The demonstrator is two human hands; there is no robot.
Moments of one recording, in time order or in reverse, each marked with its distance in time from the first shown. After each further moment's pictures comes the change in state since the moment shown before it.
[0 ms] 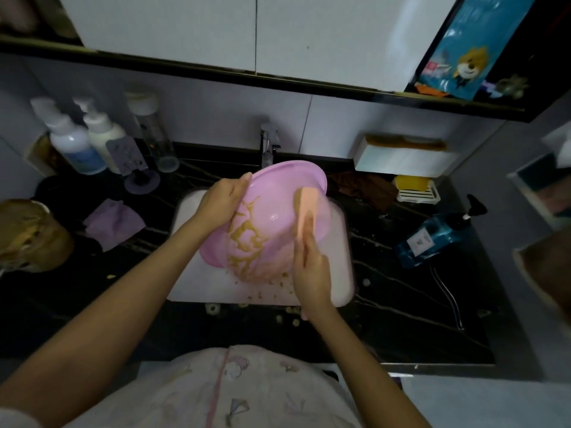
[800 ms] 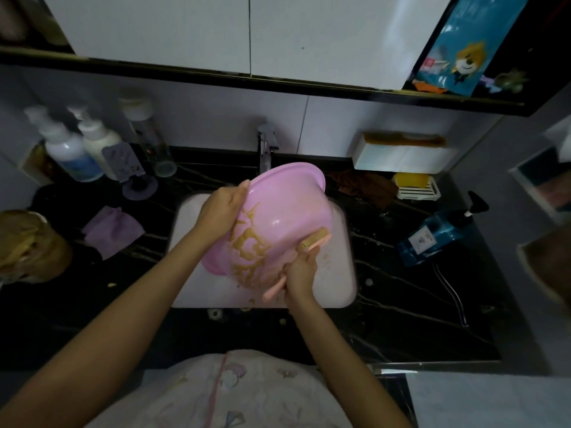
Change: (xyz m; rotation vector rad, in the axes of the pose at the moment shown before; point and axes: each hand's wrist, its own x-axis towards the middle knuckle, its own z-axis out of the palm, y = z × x) left_hand -0.007 0.000 0.002 -0.001 0.034 0.012; right_hand 0.013 -0.019 0.042 0.852 0.085 0.824
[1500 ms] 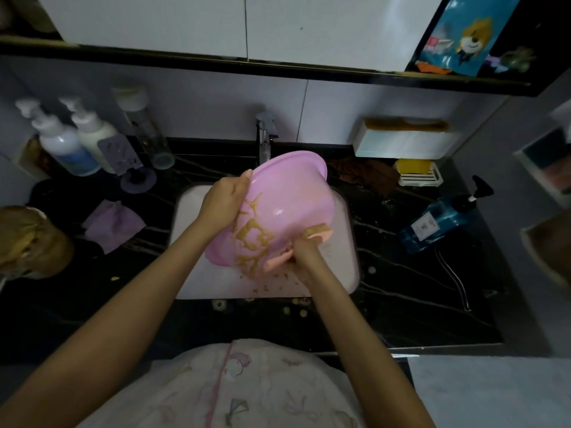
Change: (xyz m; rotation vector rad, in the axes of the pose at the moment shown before) left_hand 0.001 0.002 0.004 0.012 -0.011 -0.020; right_hand 0.006 -0.019 0.010 -0.177 -0.168 0.156
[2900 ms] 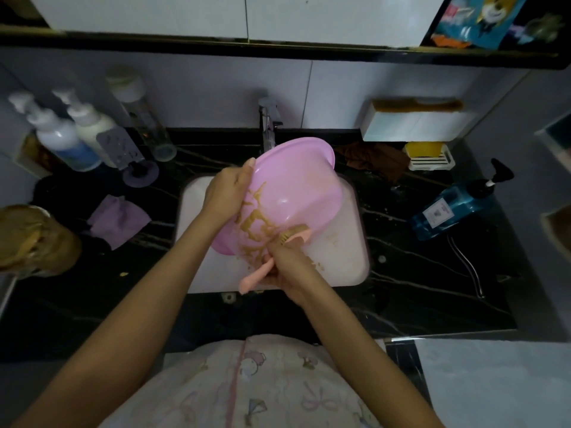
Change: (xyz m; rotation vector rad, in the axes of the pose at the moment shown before) left_hand 0.006 -0.006 0.000 0.010 0.005 -0.046; right_hand -0.063 -0.007 0.007 -0.069 -0.270 0.114
